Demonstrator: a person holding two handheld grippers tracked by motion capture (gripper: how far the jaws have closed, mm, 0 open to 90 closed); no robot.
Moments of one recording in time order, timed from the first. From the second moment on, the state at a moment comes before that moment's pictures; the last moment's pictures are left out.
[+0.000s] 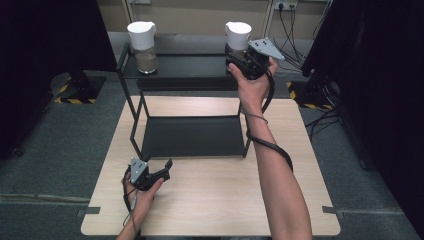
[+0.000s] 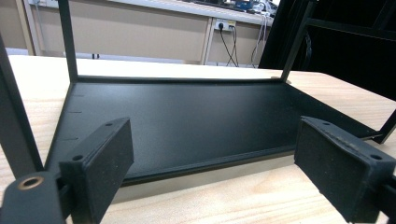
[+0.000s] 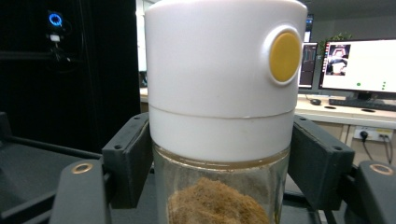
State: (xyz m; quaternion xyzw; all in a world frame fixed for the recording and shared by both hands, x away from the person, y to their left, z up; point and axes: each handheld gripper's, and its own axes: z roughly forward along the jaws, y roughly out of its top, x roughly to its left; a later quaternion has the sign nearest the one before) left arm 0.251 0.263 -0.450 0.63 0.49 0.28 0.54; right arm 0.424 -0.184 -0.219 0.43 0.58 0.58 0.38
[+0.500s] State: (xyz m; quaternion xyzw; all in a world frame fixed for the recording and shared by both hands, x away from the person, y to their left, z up) left arm 0.250 0.262 -0.450 0.63 0.49 0.28 0.54; right arm 0.410 -0.190 -0.222 0.43 0.57 0.60 0.36
